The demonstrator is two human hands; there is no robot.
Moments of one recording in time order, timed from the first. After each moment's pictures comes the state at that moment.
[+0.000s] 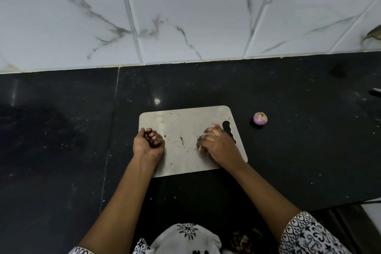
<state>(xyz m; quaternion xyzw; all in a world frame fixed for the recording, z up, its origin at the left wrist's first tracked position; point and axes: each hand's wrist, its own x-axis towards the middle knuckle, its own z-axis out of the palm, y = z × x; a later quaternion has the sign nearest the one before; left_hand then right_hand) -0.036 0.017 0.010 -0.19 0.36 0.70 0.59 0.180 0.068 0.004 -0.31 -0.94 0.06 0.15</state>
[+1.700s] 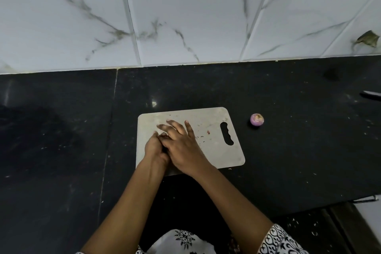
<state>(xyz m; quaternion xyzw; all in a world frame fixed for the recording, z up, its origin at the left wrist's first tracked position) 0.001 0.015 0.024 -0.16 0.41 0.65 0.61 0.089 0.021 0.039 -0.34 -0.93 0.12 0.12</state>
